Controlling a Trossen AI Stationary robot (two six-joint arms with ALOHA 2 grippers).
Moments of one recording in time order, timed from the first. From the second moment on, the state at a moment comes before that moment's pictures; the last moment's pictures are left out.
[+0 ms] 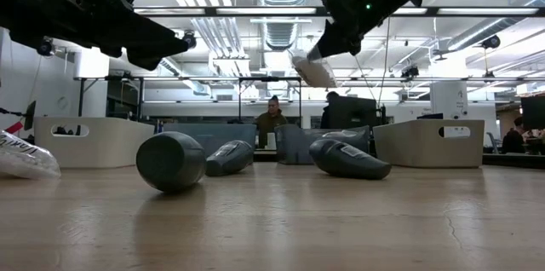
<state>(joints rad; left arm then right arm) -0.13 0.93 0.24 0.54 -0.04 0.00 -0.35 1.39 1.00 -0.15 0.03 -0.06</state>
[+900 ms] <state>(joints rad) -0.13 0.93 0.24 0.54 -0.04 0.00 -0.57 1.72 1.00 0.20 0.03 -0.14</state>
